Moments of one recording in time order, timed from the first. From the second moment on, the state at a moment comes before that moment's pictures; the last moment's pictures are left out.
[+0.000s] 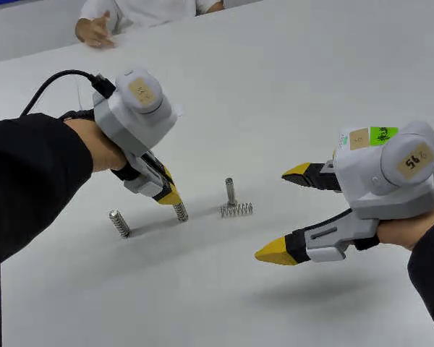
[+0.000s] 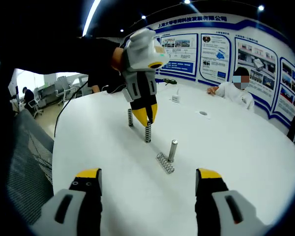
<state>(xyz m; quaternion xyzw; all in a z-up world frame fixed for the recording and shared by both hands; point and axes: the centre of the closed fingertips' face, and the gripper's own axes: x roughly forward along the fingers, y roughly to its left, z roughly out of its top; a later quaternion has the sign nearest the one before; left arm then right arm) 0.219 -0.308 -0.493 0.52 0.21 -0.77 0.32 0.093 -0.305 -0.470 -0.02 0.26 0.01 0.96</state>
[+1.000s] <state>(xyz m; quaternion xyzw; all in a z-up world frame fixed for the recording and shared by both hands) 0.221 -0.304 -0.498 0.52 0.20 -0.77 0.32 0.094 -0.300 -0.471 -0.03 0.26 0.02 0.96</state>
